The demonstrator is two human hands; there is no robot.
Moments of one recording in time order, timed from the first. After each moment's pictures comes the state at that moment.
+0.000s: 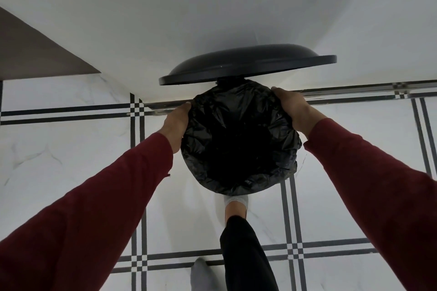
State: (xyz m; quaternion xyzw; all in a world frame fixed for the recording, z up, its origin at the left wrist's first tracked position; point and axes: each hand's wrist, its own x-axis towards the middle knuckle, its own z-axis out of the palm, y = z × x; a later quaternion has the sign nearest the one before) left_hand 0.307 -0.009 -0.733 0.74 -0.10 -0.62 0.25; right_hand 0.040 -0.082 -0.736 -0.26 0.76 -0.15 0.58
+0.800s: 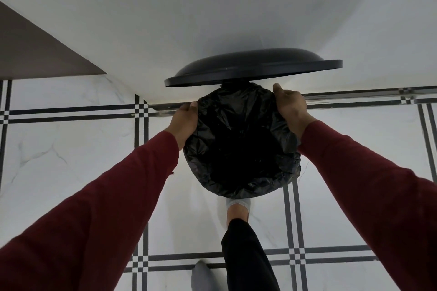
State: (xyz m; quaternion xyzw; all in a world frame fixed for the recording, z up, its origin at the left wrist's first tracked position) left_hand 0.308 -0.016 -0.737 0.77 -0.23 -0.55 0.22; right_hand 0.058 -0.091 -0.745 -0.41 0.80 -0.08 0.42
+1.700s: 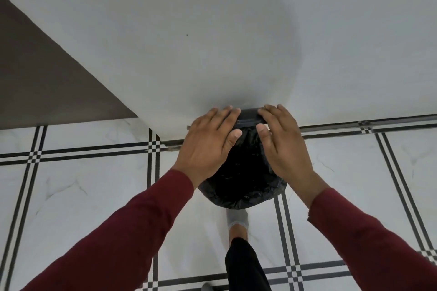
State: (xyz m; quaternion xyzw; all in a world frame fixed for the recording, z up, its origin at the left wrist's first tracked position) left_hand 0.279 0.023 -0.538 0.59 -0.79 -0.14 0.11; right_hand 0.068 0.013 -0.553 -0.74 0.59 -0.24 0.19
